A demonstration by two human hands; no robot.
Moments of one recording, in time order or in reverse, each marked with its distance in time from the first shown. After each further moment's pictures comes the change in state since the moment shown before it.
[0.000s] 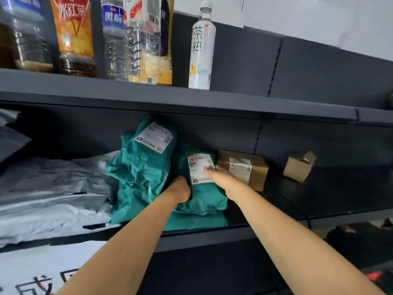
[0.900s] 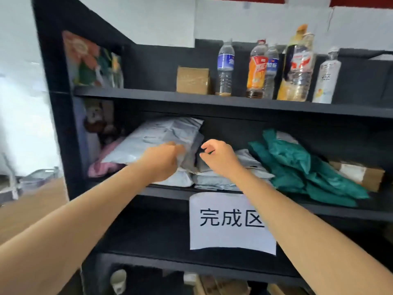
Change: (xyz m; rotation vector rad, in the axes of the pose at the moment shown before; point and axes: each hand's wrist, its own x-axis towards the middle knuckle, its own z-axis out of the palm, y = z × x) left_hand -0.294 -0.332 -0.307 0.608 0.468 0.227; right_hand -0.295 -0.162 0.364 -0.419 -0.010 -0.796
